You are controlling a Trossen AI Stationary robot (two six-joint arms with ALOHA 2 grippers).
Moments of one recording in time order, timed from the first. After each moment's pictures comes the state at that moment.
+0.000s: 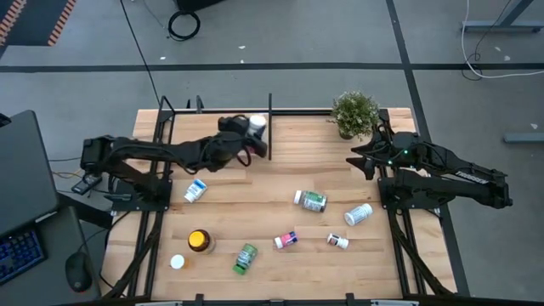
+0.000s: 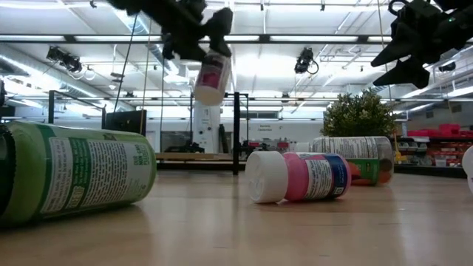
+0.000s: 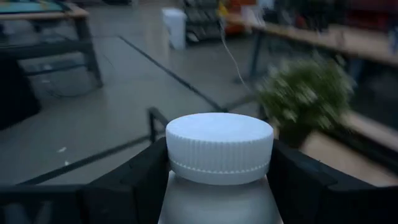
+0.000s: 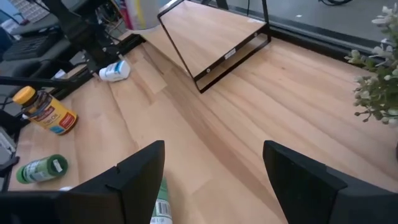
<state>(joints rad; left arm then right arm) 0.11 1.44 0.94 0.25 -0.84 -0.30 -0.33 0.33 0.50 -0.62 0.01 0.45</state>
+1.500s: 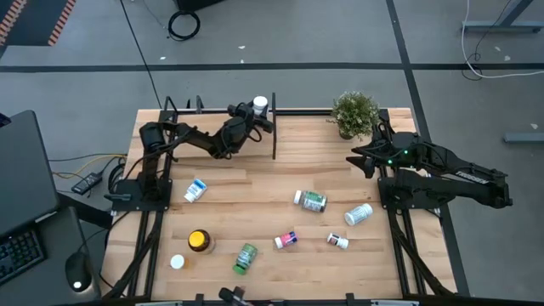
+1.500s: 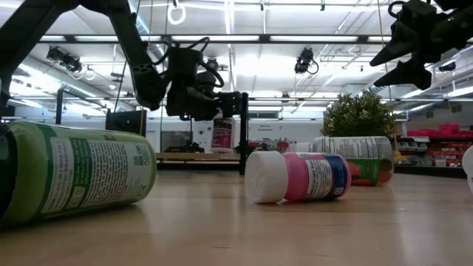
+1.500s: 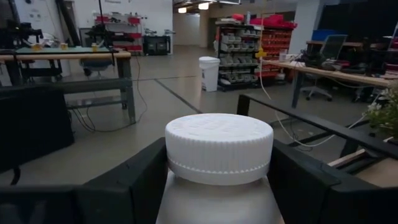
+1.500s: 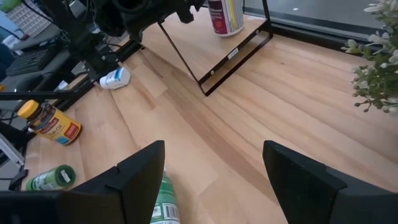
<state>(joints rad) 0.44 2.00 0.88 1.15 -0.66 -0.06 -0.33 0.33 0.50 -0.62 0.03 0.53</state>
